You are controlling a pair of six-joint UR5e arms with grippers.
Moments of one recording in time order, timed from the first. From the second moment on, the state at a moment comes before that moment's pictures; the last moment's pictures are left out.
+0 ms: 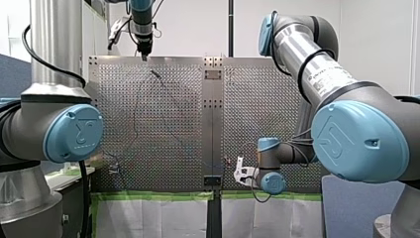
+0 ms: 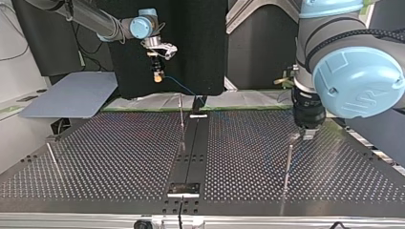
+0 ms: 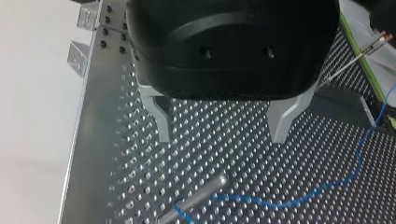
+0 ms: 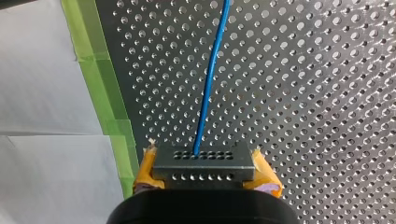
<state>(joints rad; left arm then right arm) -0.22 -1.56 -1.33 -3.85 -1.96 -1.59 2.08 -0.71 1.96 -1.10 1.62 1.74</state>
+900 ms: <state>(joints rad) -0.23 -1.56 -1.33 -3.82 -2.00 -1.62 2.08 -0.71 1.96 -1.10 1.62 1.75</state>
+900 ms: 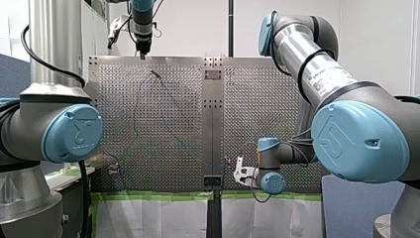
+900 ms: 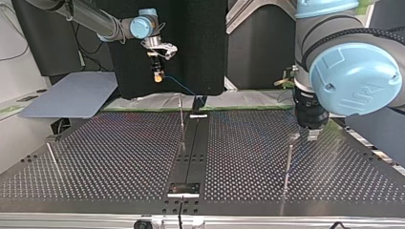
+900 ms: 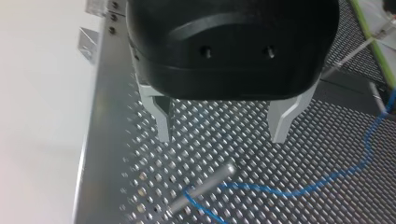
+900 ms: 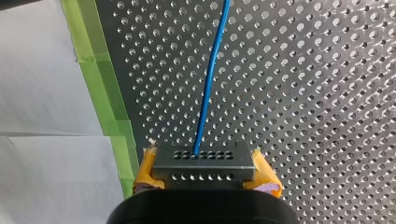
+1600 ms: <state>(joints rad) -0.25 -1.58 -1.49 -3.61 -1.79 -1.75 2.08 -0.70 1.96 -1.09 1.62 1.75</state>
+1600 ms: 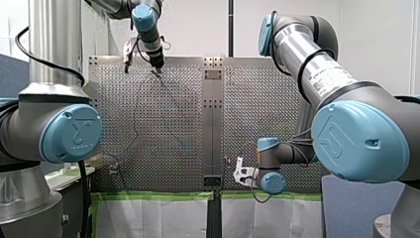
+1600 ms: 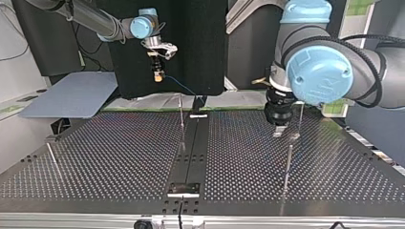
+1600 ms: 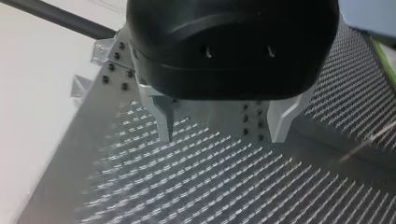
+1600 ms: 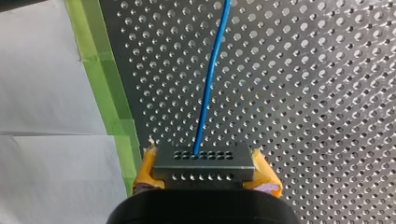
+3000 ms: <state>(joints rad) -0.36 -1.81 -1.44 -3.20 -2.02 -1.38 2.08 -0.70 1.96 -1.09 1.62 1.75</state>
